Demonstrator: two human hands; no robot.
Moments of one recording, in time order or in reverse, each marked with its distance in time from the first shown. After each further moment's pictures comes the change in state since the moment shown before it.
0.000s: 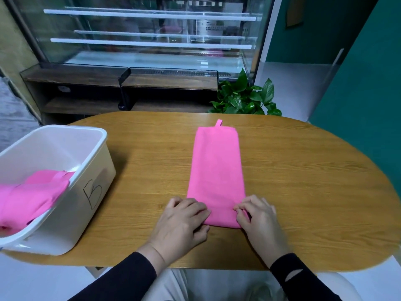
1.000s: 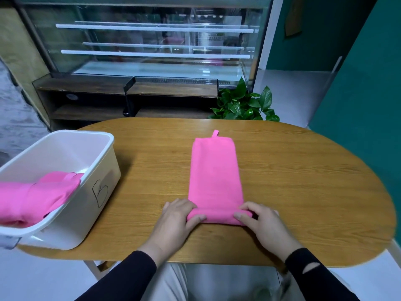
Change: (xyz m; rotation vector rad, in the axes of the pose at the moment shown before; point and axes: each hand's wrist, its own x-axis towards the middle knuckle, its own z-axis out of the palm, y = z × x) left_hand -0.004 -0.002 -0.005 -0.254 -0.085 -0.402; right_hand -0.002 0.001 -0.039 0.231 -0.298 0.176
